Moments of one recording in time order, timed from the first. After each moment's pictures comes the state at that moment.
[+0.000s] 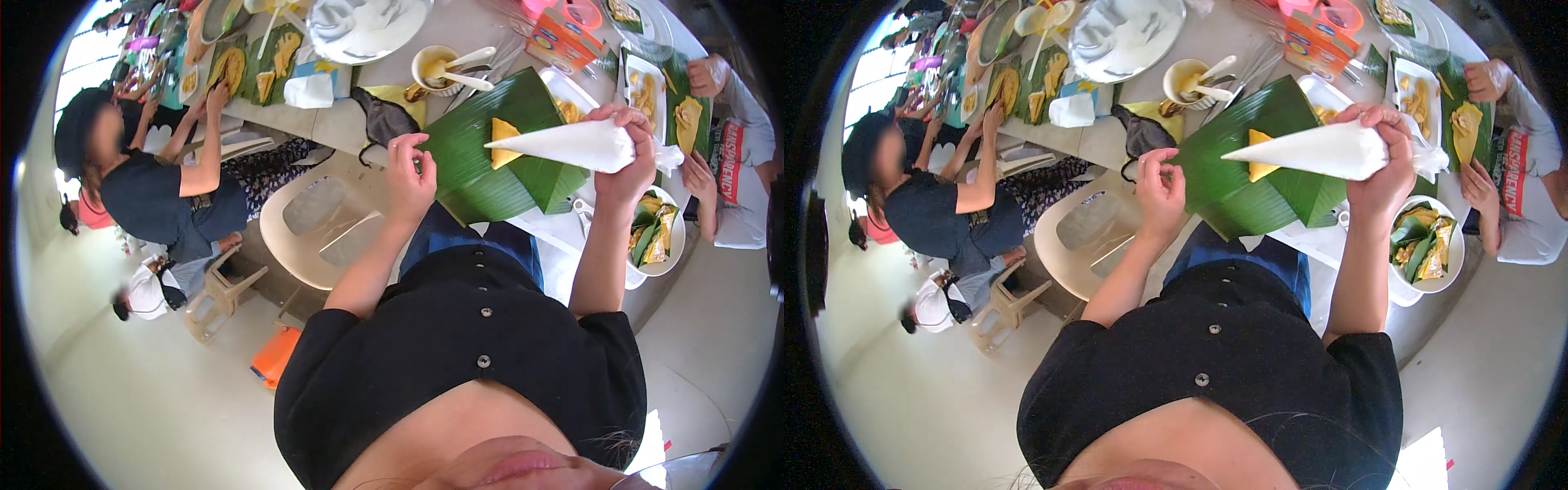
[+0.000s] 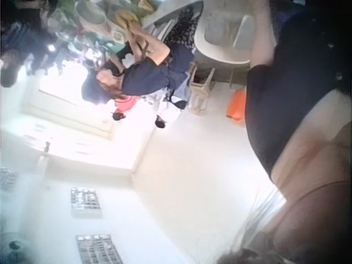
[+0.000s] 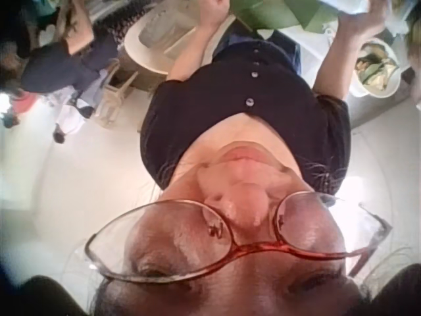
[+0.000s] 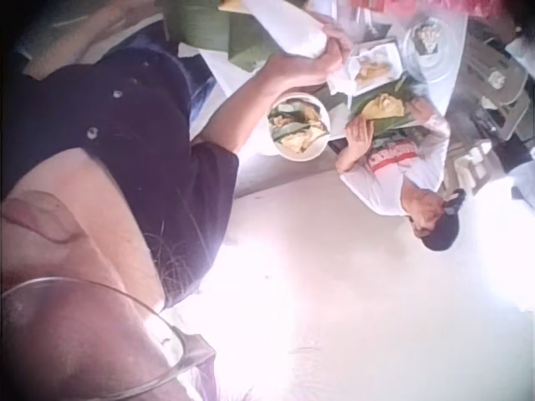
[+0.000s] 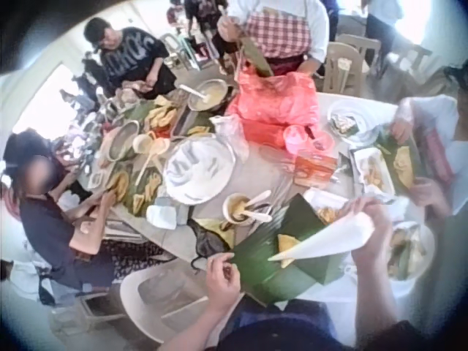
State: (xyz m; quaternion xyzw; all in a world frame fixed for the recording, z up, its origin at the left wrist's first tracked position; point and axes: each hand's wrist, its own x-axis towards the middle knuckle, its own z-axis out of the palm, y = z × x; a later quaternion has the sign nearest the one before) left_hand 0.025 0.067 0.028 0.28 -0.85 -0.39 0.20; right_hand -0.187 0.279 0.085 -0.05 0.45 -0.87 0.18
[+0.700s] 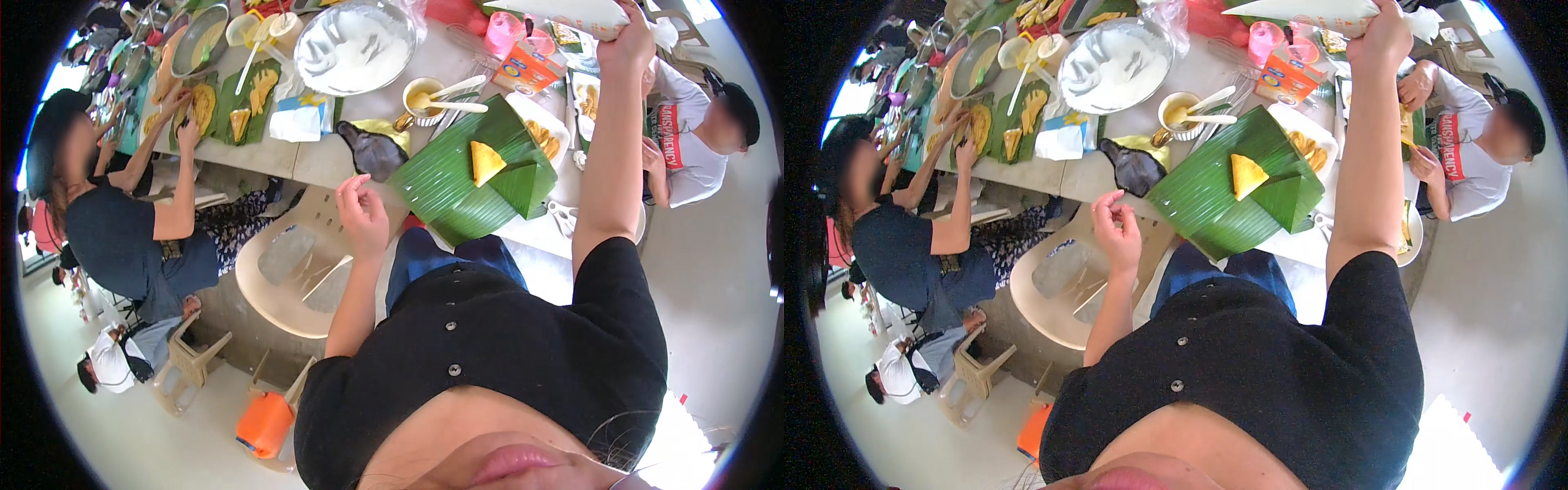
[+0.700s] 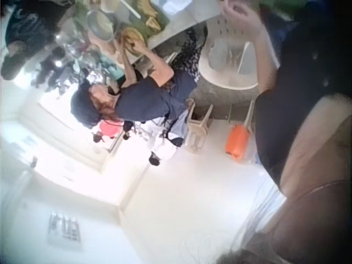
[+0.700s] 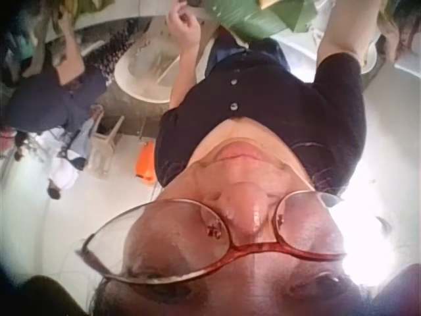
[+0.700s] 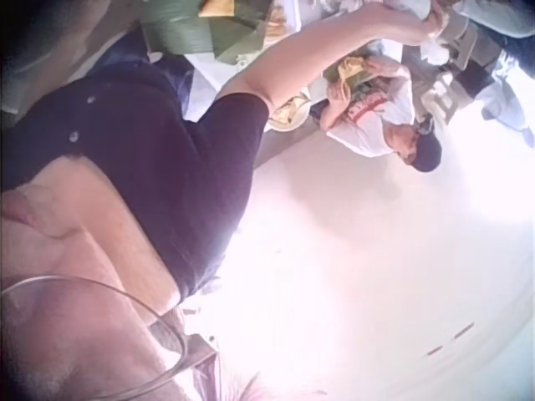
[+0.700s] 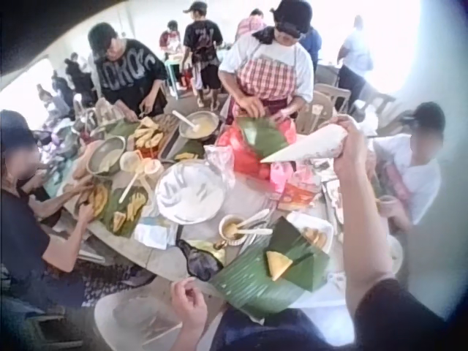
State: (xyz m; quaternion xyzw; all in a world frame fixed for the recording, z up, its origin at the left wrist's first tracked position) left_hand 0.084 0.010 0.018 0.29 -0.80 -0.41 0.32; right_hand -0.313 0.185 0.197 -0.07 0.51 -0.86 -0.06
